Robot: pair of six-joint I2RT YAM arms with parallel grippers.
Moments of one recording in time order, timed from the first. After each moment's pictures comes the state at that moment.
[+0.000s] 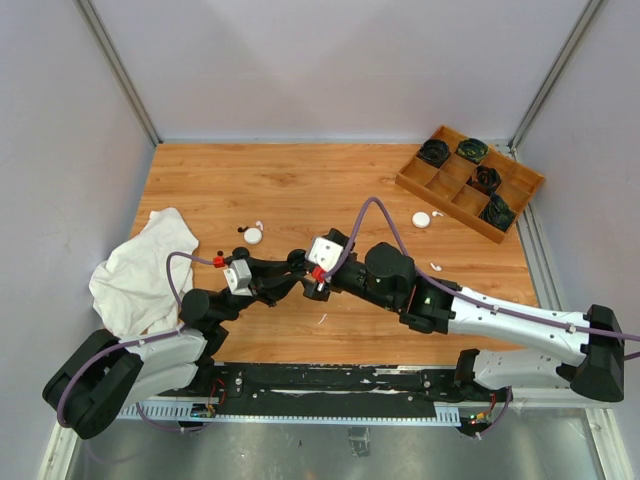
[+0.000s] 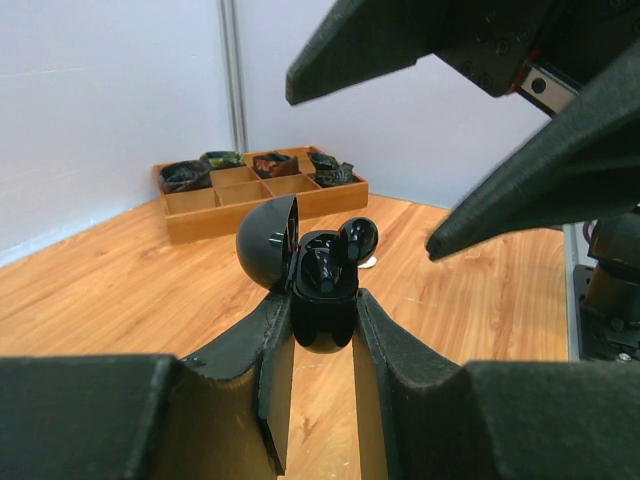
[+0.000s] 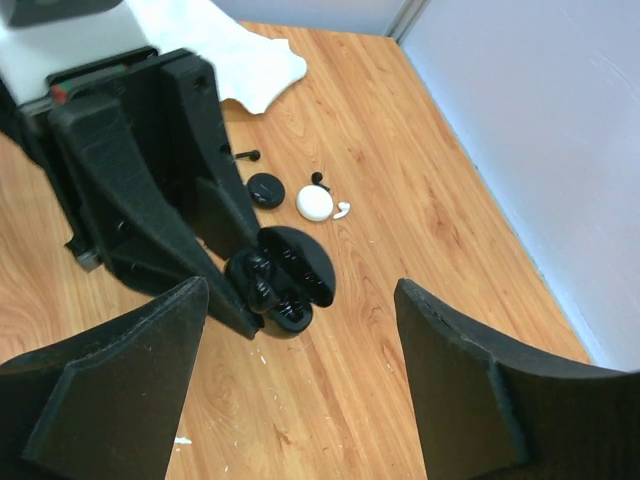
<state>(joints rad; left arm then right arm) -0.60 1.03 0.03 1.42 0.46 -0.19 1.20 1.13 0.89 0.10 0.12 -0.42</state>
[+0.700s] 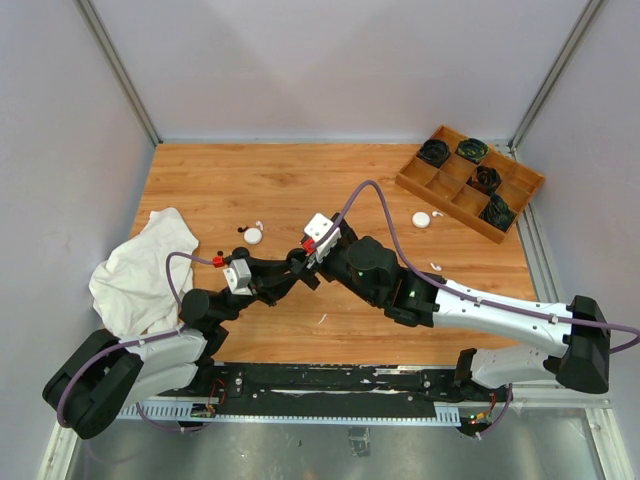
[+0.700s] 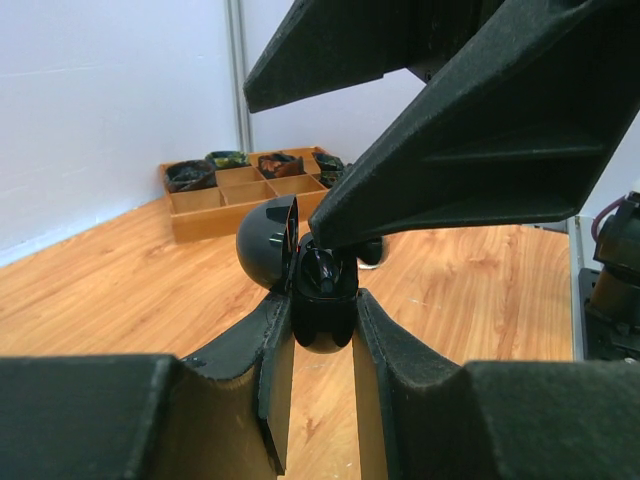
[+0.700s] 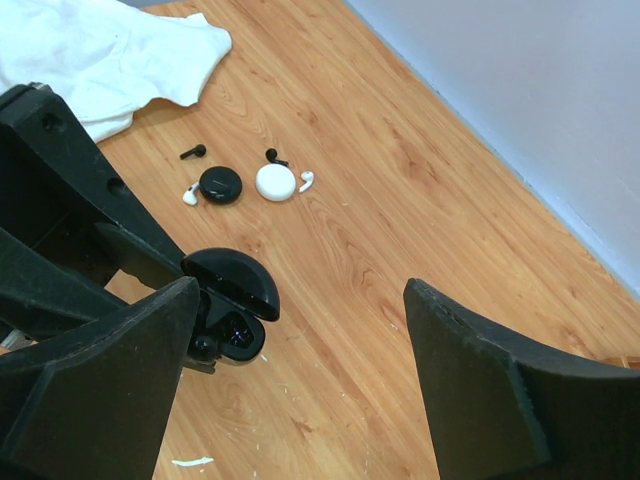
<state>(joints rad) -0.60 1.03 0.03 1.42 0.44 -0.19 1.20 1.24 0.98 0.09 0.36 -0.21</state>
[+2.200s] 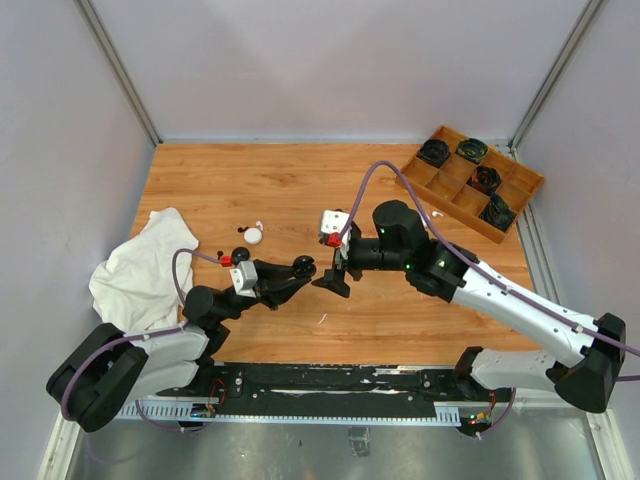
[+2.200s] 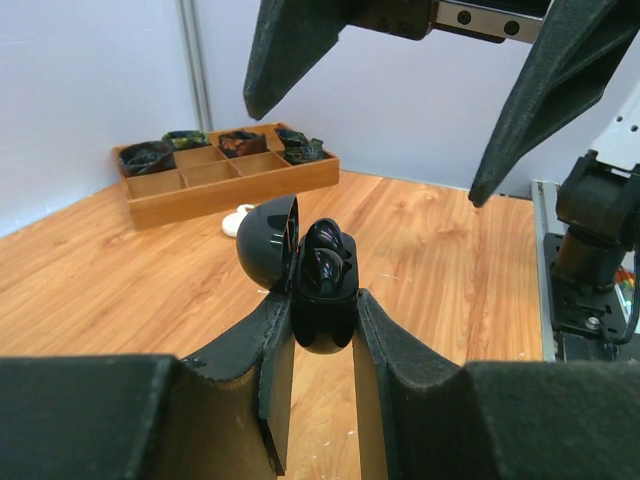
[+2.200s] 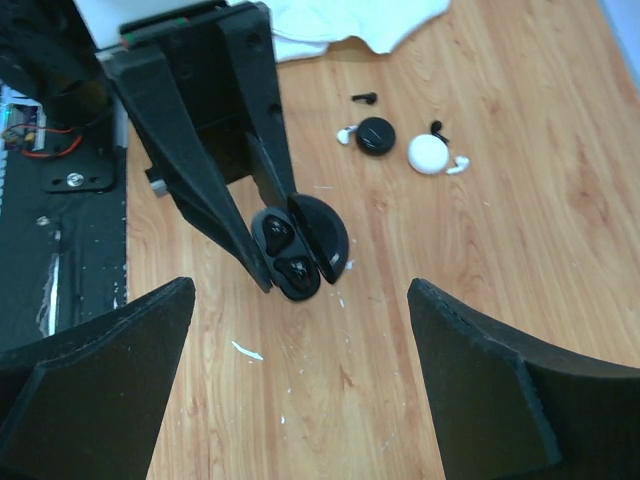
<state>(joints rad) -0.60 1.07 0.04 1.41 0.53 -0.18 0.93 1.16 1.07 -0.28 -0.37 -0.33</state>
